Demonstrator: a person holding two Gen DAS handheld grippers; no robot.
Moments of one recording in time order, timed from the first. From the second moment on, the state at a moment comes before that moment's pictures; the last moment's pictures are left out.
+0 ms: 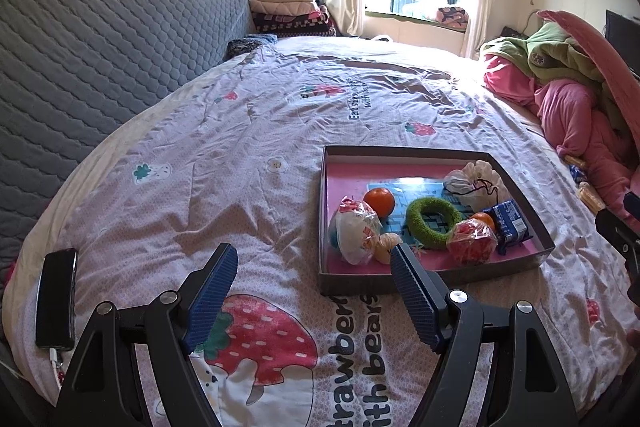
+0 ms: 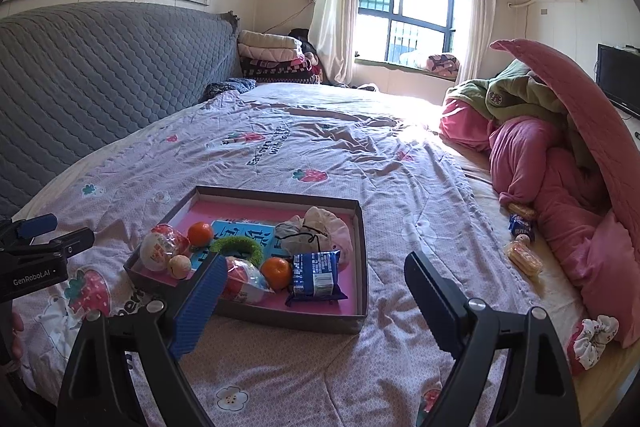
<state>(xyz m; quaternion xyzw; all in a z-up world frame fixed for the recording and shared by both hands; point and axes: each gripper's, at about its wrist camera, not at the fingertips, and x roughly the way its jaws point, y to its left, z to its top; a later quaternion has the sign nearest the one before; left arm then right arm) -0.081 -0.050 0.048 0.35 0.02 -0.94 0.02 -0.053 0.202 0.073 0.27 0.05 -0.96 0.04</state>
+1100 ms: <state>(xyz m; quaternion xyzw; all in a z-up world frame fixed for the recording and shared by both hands) -0.093 -0.040 -0.031 0.38 0.01 -0.93 0.01 -0.062 0.201 -0.016 0.32 0.05 -0.94 0.06</state>
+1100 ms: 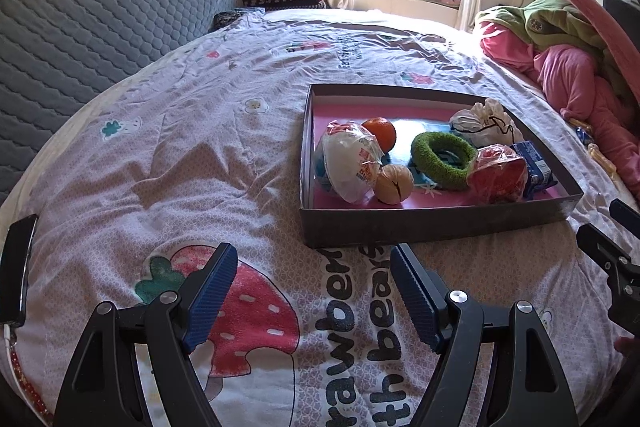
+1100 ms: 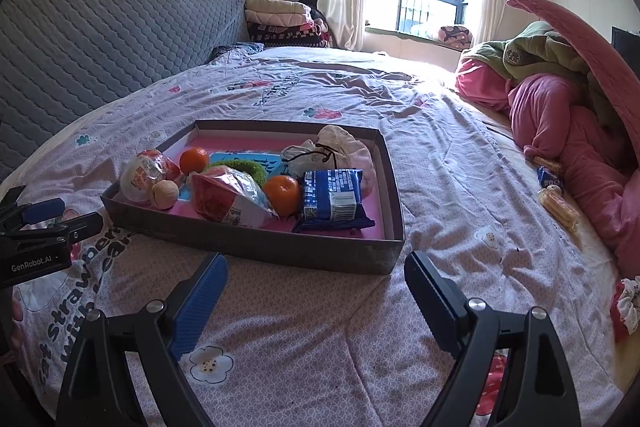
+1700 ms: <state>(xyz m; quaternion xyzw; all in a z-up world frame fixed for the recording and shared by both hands) -0.093 -0.024 -0.054 0.39 0.00 -0.92 0.00 -0.061 0.188 -0.041 0.34 0.05 -0.94 0.08</state>
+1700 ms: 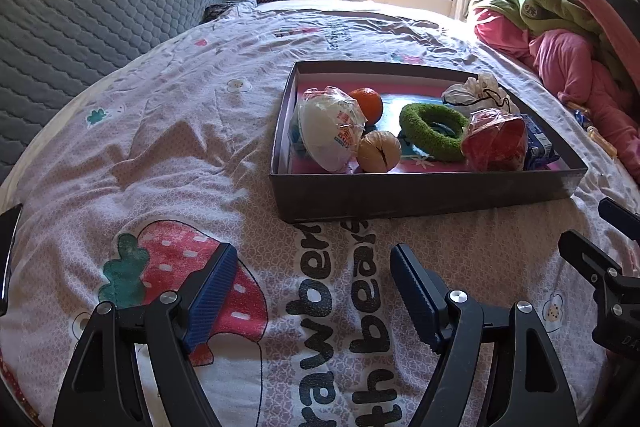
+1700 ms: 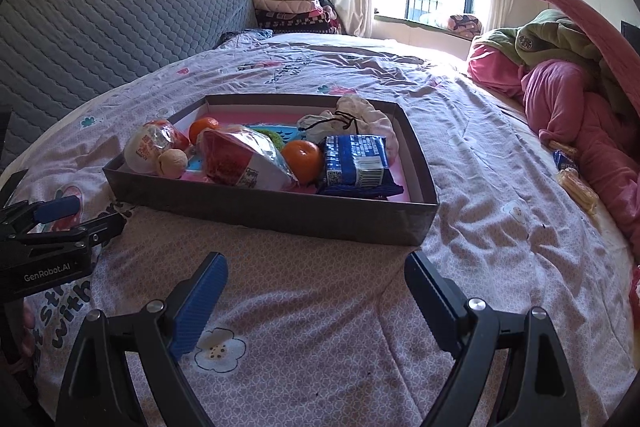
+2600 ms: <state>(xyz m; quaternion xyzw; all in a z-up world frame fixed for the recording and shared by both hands) -0.093 -0.018 -0.061 0.38 0.00 -0.92 -0.01 -0.061 0.178 -0.050 0.34 0.05 -0.94 0.08</state>
